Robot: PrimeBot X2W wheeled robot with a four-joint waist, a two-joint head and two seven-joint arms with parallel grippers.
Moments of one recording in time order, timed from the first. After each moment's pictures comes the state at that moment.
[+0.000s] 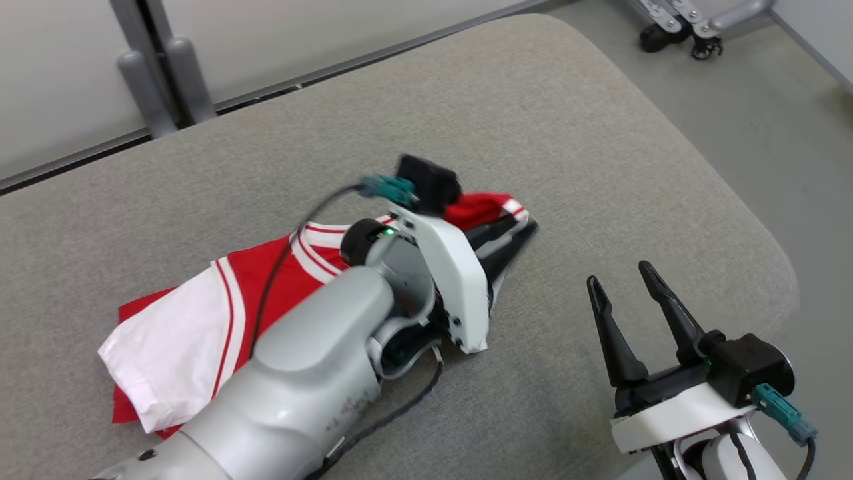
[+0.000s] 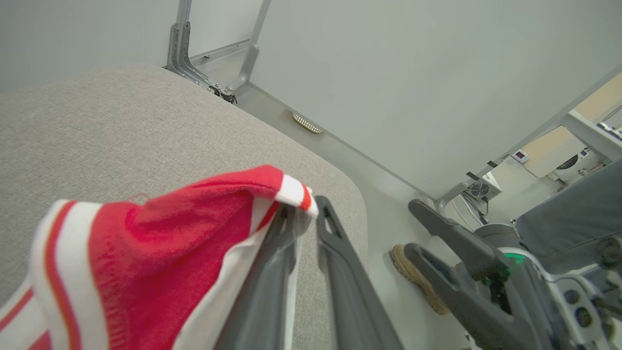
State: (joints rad) left arm -0.83 0.06 -0.93 0.53 -1.09 -0.13 0.18; right arm -0.15 -0.05 0.20 0.15 0.18 0.13 -0.26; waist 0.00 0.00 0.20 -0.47
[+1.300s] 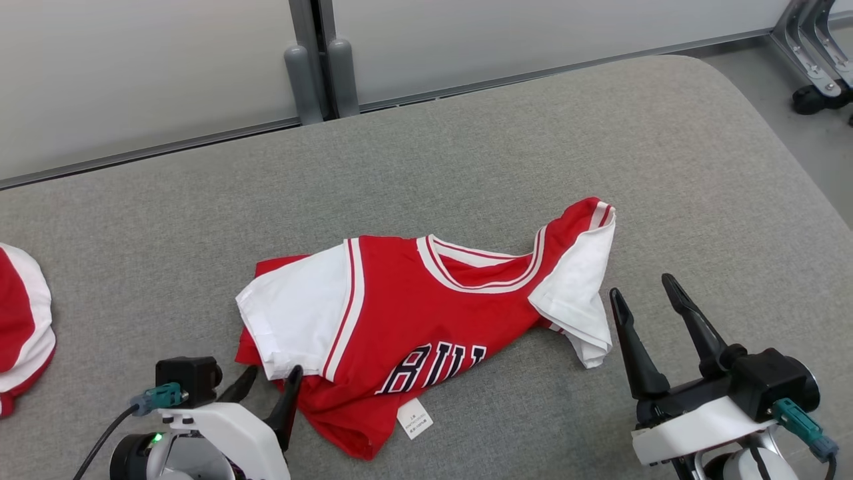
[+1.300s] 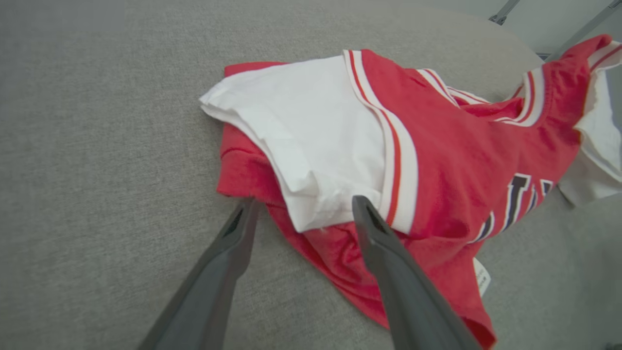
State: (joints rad) left arm -0.27 0.60 -0.88 0.05 -1.10 0.39 -0.04; right arm -0.09 -0.06 0.14 0.12 0.15 0.13 -0.26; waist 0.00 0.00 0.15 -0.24
